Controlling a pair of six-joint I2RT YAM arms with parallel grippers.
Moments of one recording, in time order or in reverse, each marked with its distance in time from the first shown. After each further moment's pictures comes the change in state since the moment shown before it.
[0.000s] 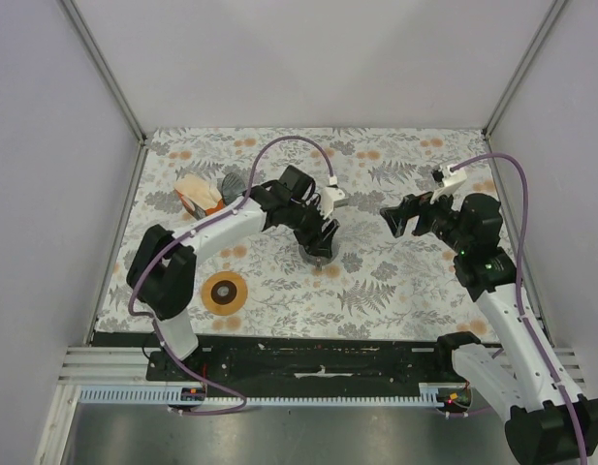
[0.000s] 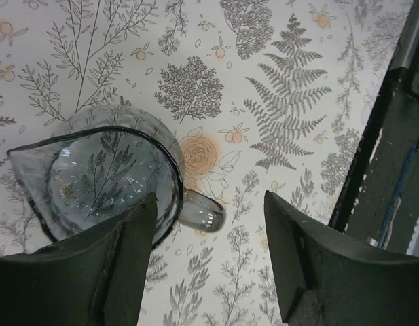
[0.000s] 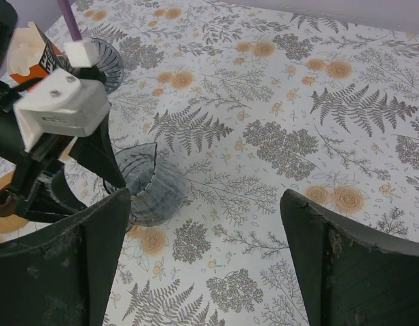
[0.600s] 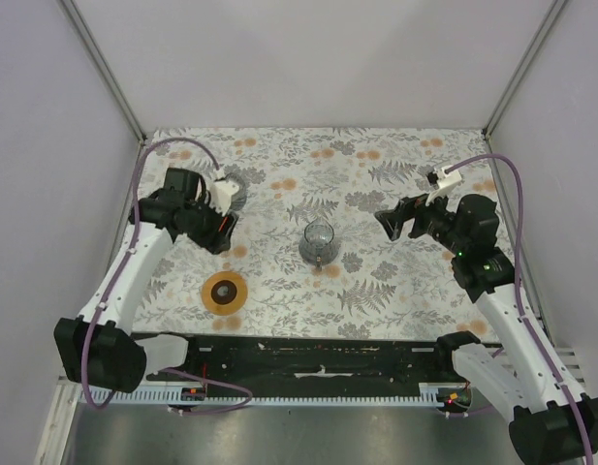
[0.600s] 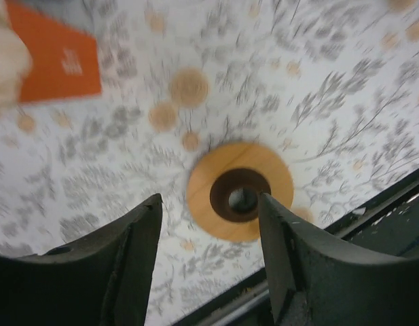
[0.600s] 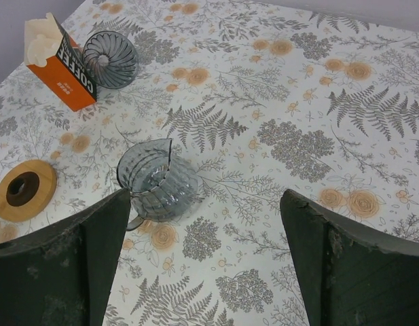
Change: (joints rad) left arm 0.467 -0.544 -0.106 -0.452 -0.242 0.201; right arm 0.039 -0.009 0.000 -0.005 -0.001 0.000
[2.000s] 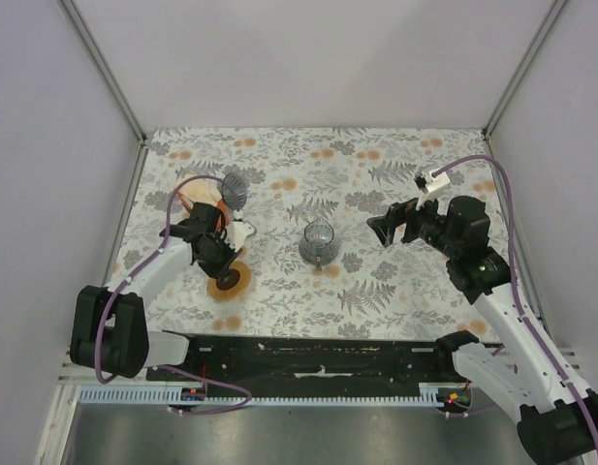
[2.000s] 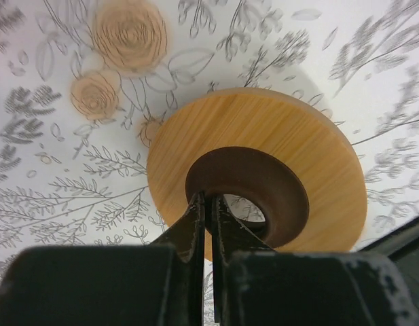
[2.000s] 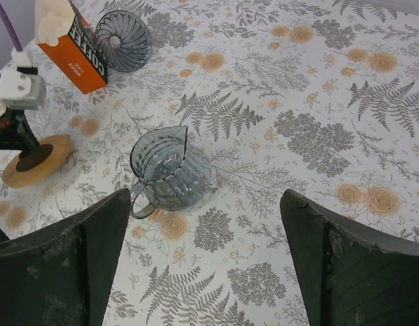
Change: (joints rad) left arm -0.010 0.083 -0.484 0.277 -0.145 0.106; right arm 0.075 0.005 0.000 -0.020 0.031 -0.008
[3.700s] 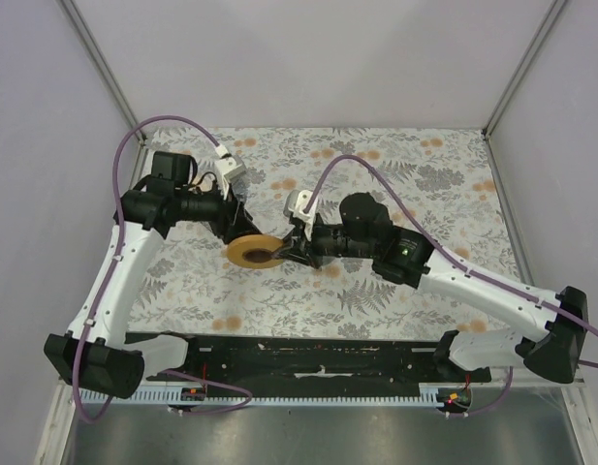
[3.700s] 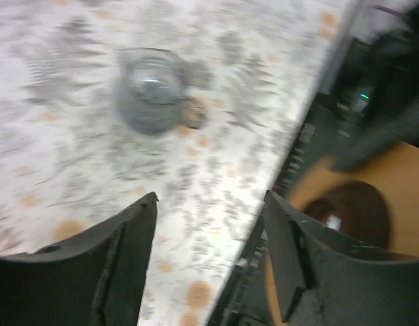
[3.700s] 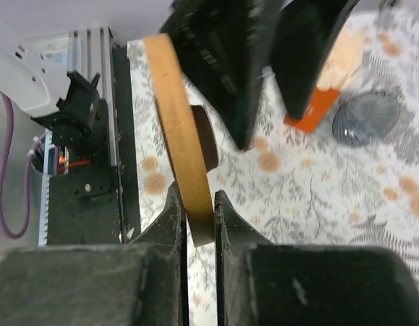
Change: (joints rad) left arm 0.008 -0.119 0.585 -0.344 0.809 -0.147; right arm 0.702 0.422 0.352 0.114 0.008 -0.234
